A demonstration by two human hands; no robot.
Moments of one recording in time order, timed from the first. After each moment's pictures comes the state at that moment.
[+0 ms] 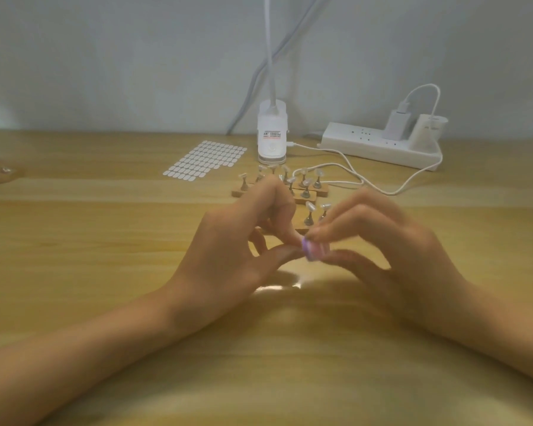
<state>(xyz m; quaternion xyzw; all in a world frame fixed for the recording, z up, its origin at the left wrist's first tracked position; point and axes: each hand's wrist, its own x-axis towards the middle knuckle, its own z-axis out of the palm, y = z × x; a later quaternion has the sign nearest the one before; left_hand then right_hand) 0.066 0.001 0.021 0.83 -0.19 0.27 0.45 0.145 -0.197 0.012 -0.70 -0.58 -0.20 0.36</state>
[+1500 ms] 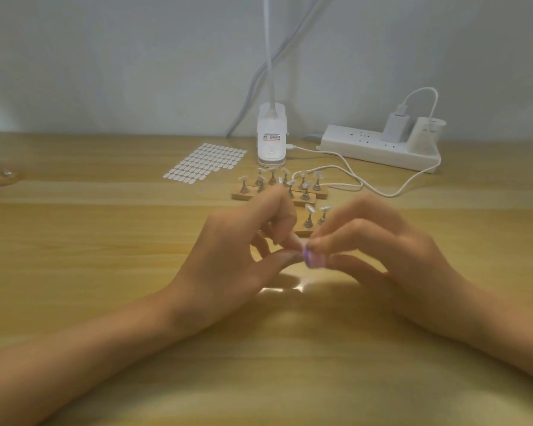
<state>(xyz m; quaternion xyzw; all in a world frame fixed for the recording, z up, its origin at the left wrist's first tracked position) 0.068 0.004 0.018 0.83 -0.20 0.28 0.43 0.145 -0.199 0.012 -0.70 -0.59 -0.18 0.36</state>
